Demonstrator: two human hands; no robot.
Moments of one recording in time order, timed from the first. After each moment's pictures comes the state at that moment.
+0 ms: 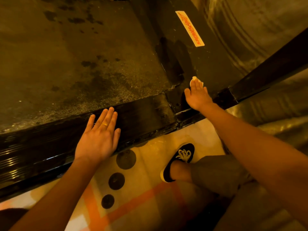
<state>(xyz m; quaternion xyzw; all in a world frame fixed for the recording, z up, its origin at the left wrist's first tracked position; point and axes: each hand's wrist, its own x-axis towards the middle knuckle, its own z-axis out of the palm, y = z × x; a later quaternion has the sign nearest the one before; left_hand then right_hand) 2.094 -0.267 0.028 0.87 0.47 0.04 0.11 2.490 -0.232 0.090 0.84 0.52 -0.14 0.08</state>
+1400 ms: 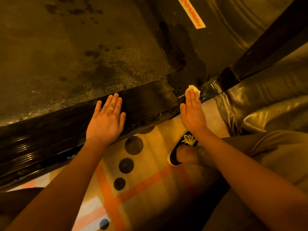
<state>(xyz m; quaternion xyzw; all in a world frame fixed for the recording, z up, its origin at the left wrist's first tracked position) 2.093 -0.270 0.042 0.87 0.47 0.04 0.14 2.415 -0.353 0.044 0.83 0.54 -0.11 -0.04</state>
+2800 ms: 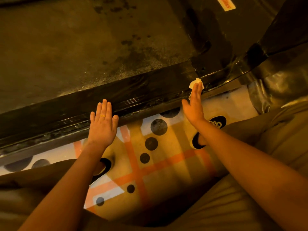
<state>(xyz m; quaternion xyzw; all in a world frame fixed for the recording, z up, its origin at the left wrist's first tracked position) 1.969 -0.364 0.045 0.78 0.60 0.03 0.18 2.321 -0.381 0.027 0.79 0.49 -0.25 -0.29</state>
